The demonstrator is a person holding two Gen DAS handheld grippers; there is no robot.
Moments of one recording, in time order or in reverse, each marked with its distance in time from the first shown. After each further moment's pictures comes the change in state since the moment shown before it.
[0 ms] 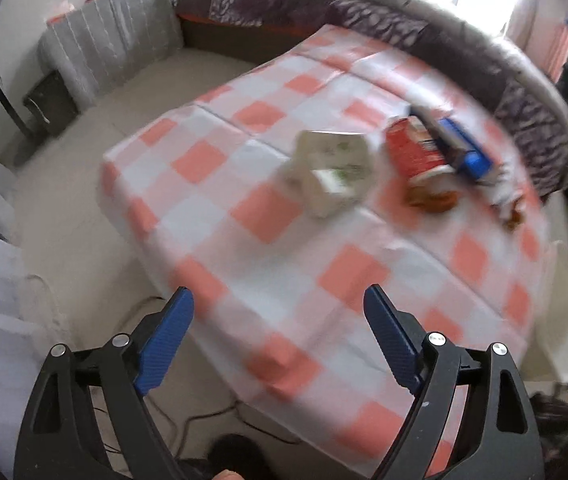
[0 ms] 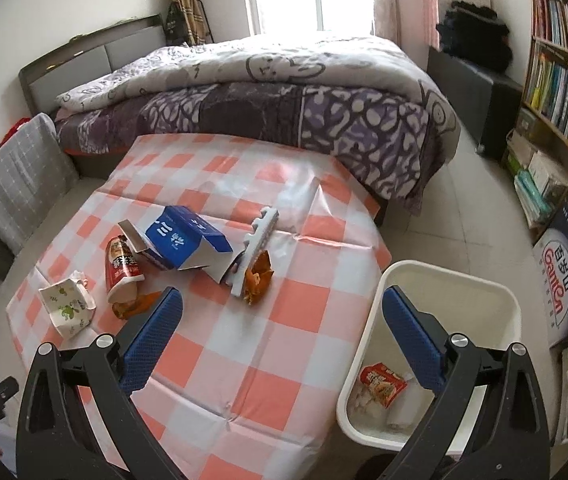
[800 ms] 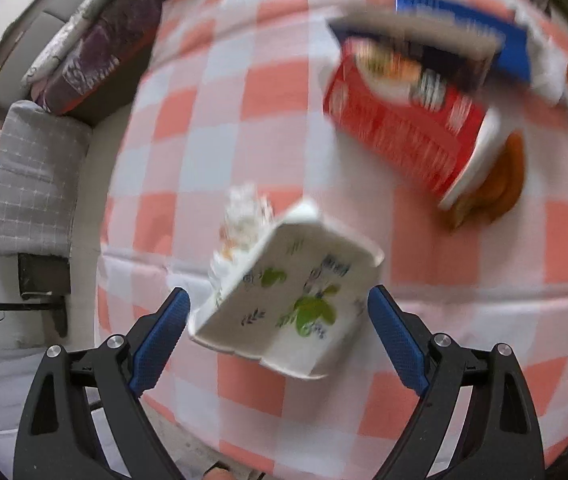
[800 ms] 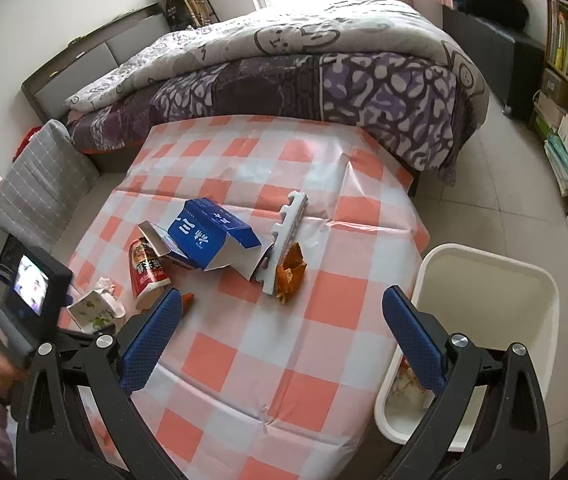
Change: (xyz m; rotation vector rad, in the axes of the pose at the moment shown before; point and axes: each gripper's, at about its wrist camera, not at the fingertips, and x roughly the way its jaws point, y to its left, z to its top) left arm 0.138 -0.111 0.094 0.690 0.205 0.183; right arm 0.024 0.001 0.021 0.073 0.118 0.124
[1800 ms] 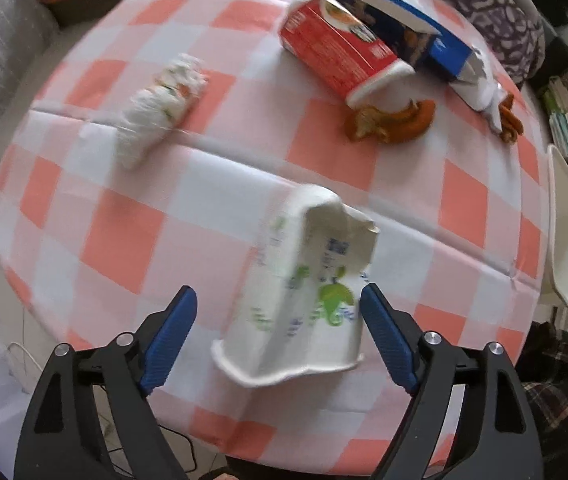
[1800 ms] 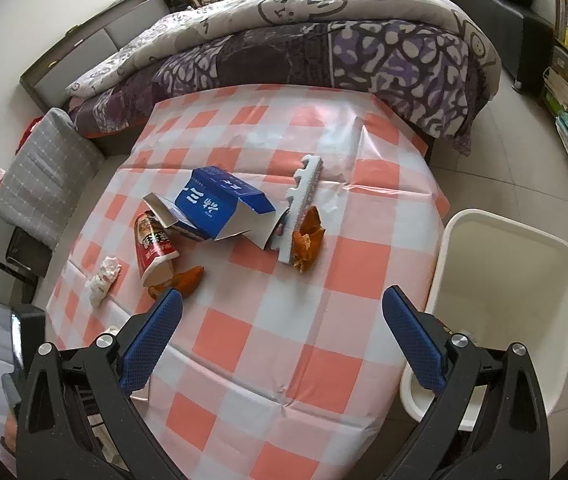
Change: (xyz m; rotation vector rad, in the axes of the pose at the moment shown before) left arm -0.013 -0.012 -0.076 -0.310 0.016 -0.418; right arm 0.018 0.008 -0.016 0.017 0.089 0.036
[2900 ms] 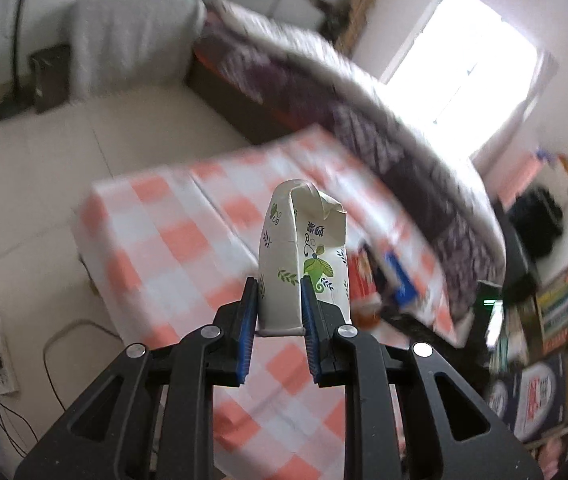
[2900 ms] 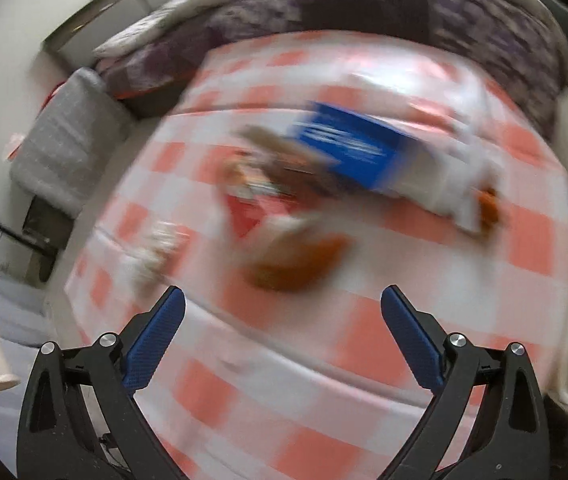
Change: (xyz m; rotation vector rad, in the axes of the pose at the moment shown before) left arm -0.189 0.105 -0.104 -0.558 -0.685 -0.136; right arm 0.083 0.143 -0.024 -0.070 0.091 0.106
